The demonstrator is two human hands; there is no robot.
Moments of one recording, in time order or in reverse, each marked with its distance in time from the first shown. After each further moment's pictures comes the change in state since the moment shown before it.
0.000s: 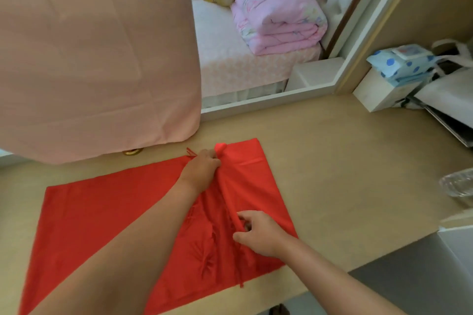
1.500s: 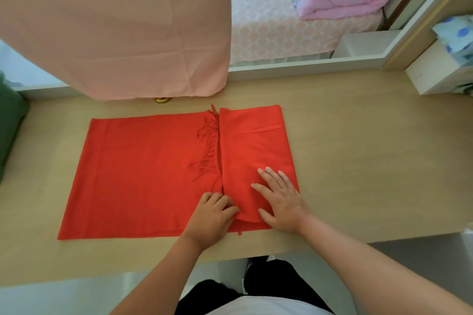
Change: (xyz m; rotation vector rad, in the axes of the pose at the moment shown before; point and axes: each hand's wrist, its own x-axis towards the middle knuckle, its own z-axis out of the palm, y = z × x) left_hand -0.194 0.115 0.090 0.046 0.163 0.015; right_hand -0.010 0.092 -0.012 -0.859 0.094 -0.516
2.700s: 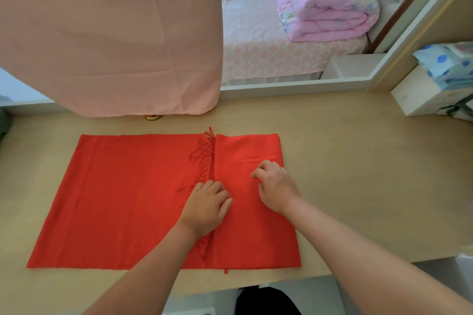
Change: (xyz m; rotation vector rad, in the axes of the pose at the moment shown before) left_hand 0.071 -0.029 -0.012 0.036 0.023 -0.153; right_hand 0.072 0.021 -0.049 0.091 0.141 0.209
